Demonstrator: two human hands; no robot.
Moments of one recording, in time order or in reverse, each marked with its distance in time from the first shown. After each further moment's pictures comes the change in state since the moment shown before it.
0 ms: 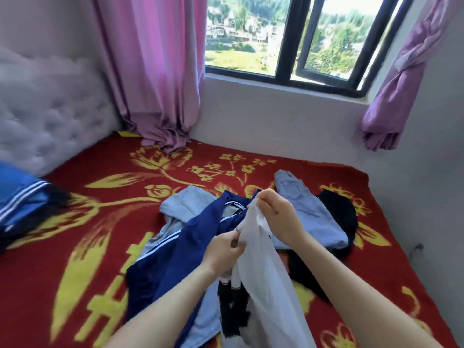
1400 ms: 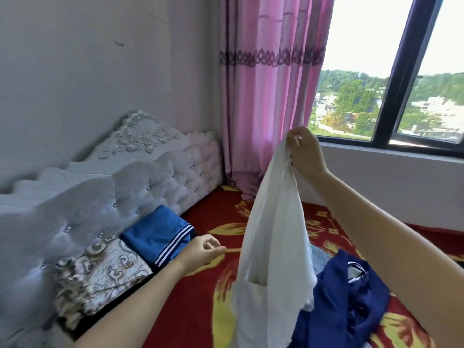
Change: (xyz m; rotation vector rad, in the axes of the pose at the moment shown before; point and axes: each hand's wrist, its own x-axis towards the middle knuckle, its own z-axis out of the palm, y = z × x) left_hand -0.162 -0.235 -0.455 -0.068 0.102 -0.146; right_hand 0.124 -0.378 0.260 0.228 0.263 -0.262
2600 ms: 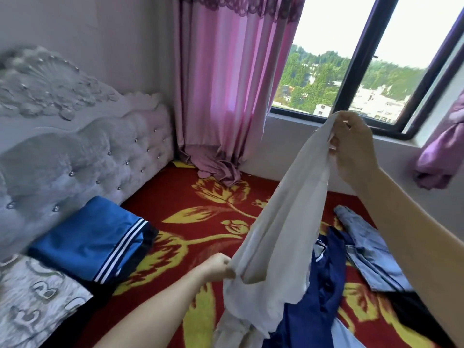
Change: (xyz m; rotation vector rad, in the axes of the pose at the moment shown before) left_hand 0.184 -0.084 0.085 0.100 -0.544 0.006; right_hand 0.057 0.066 0.024 0.127 0.273 0.234
